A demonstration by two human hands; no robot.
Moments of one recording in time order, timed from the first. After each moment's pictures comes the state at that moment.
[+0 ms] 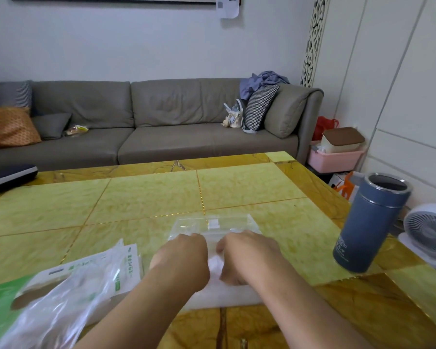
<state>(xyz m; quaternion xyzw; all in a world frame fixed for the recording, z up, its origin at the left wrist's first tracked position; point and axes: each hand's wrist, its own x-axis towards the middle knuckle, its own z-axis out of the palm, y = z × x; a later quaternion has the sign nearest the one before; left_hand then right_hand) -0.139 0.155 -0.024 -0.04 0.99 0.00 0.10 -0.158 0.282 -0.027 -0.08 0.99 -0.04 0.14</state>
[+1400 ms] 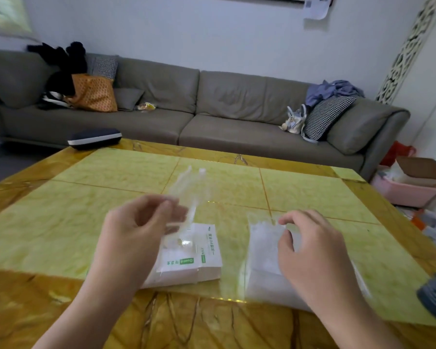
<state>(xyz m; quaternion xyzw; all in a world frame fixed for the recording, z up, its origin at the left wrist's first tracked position) -0.041 -0.017 -0.009 -0.15 0.72 0.62 -0.26 -0.113 0.223 -0.021 -0.15 0.93 -0.25 -0.23</state>
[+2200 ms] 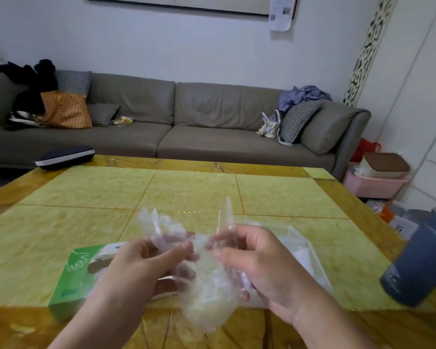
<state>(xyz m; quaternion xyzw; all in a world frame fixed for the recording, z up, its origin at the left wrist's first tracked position) -0.043 0.031 -0.008 -0.12 0.62 0.77 -0.05 -0.103 0.219 -0.001 -0.13 0.70 -0.68 0.18</state>
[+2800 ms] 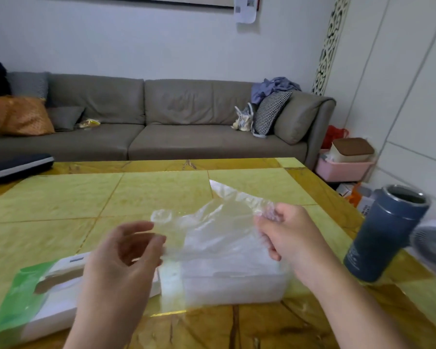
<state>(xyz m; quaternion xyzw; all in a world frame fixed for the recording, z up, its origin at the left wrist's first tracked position) -0.061 0.080 -0.019 -0.12 0.73 0.62 -0.26 -0.148 0.313 -0.008 0.03 0.80 -0.59 -0.03</state>
